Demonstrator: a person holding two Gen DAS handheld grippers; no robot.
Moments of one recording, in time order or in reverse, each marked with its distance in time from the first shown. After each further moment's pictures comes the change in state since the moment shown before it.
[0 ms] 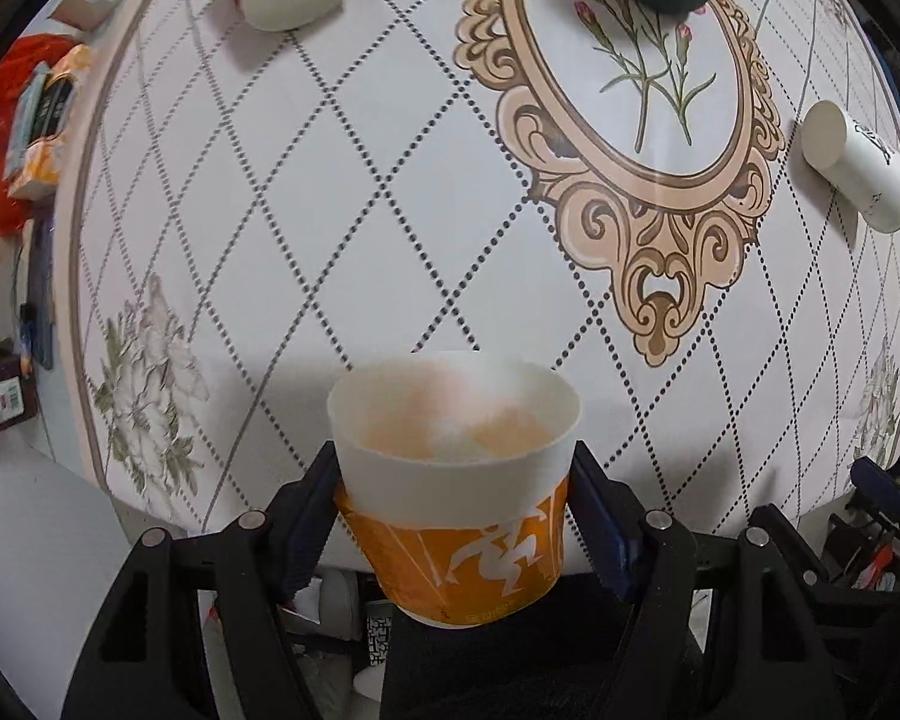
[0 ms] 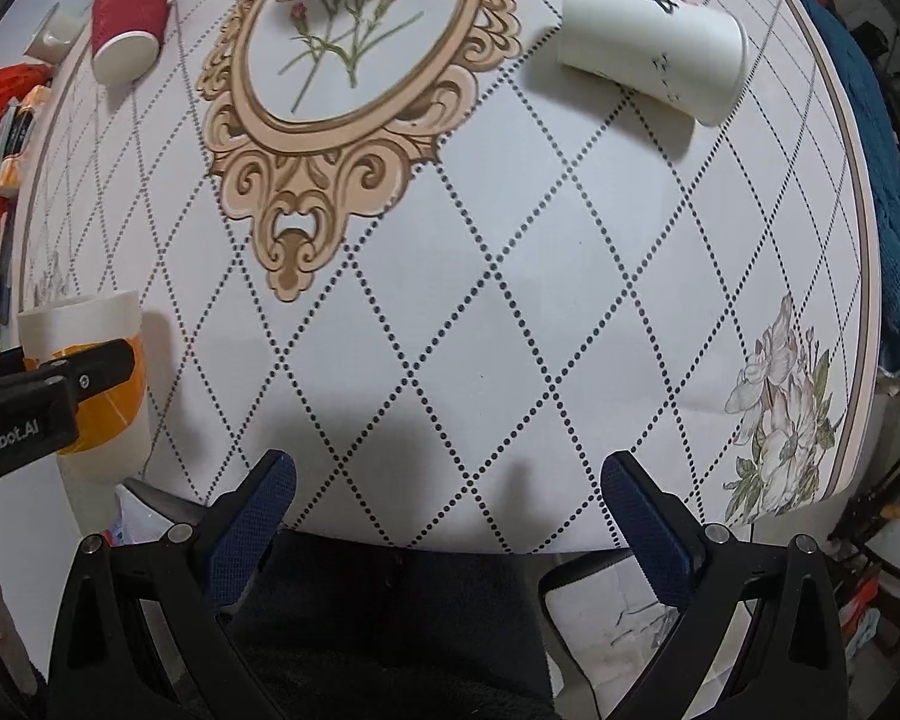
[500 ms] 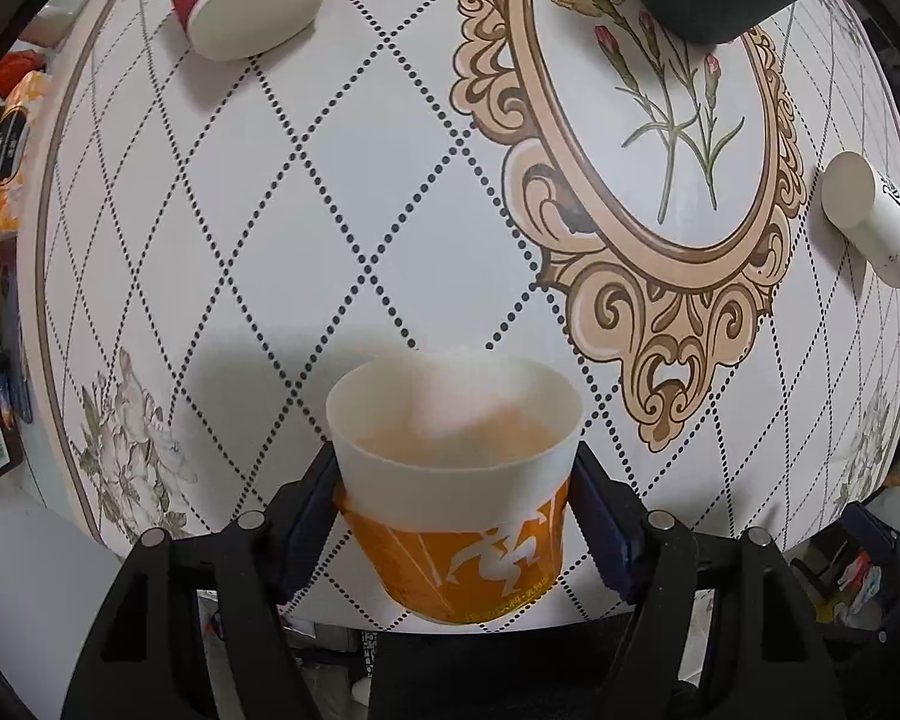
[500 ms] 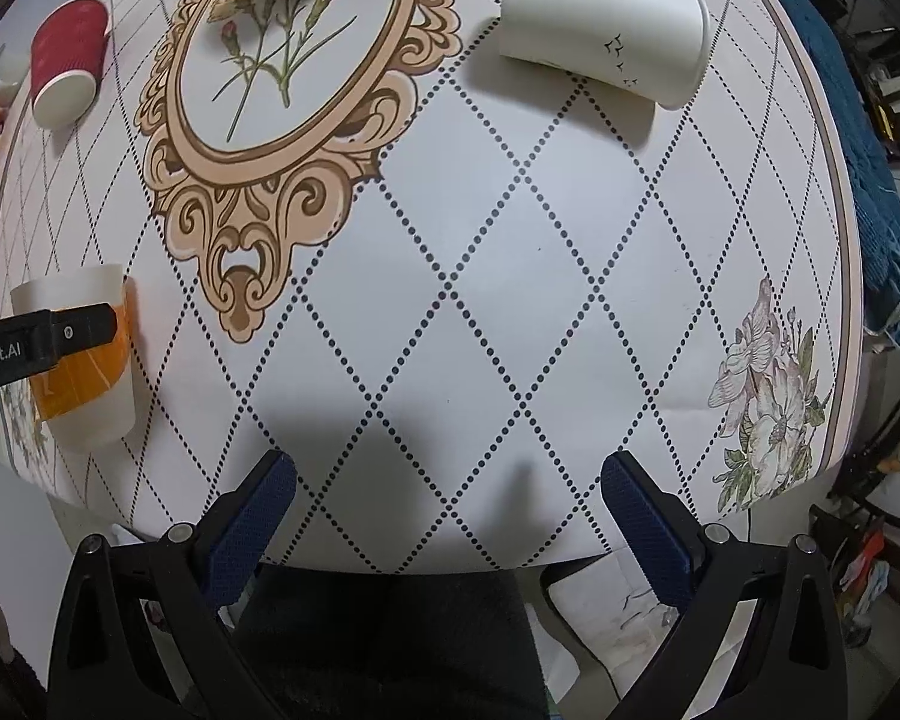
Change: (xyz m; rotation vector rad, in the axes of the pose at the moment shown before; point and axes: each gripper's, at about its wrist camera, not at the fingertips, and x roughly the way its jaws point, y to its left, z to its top) left arm 0.009 0.010 0.044 0.009 0.026 -0.050; right arm 0.013 -0.013 0.014 0.091 0.003 -0.049
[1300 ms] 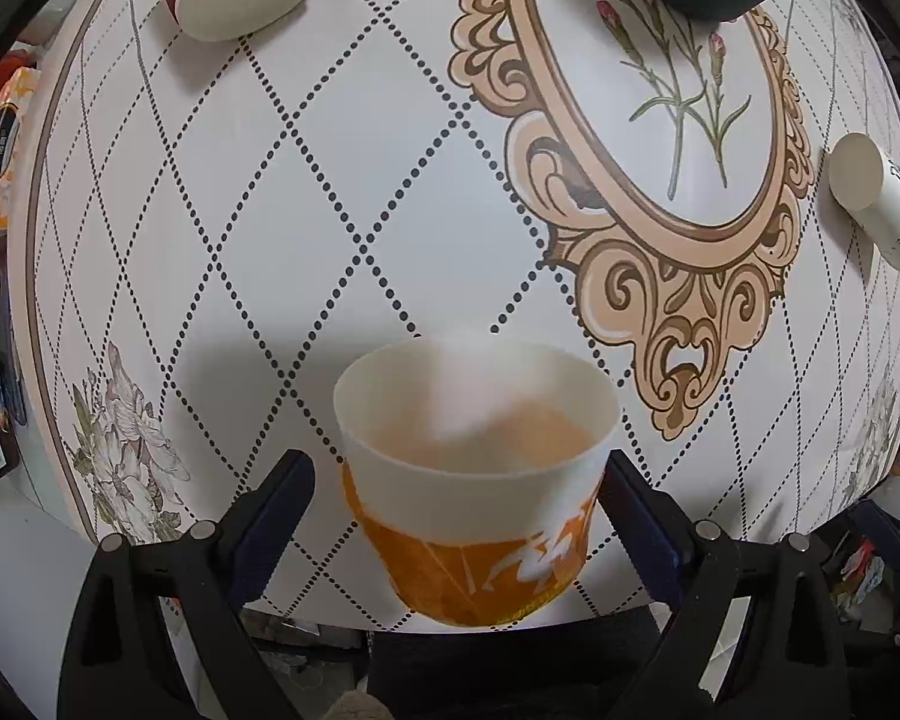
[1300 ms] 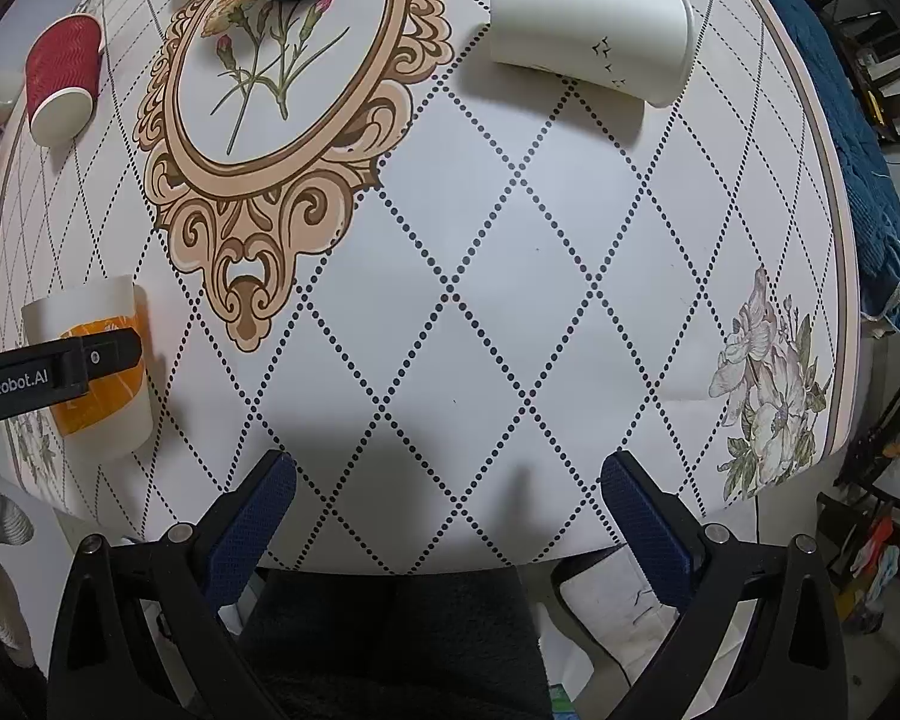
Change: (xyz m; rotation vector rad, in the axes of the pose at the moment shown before) left arm 0.019 0.002 0.005 0.007 0.025 -0.001; right arm -0.009 0.008 -0.008 0.036 -0.012 0.011
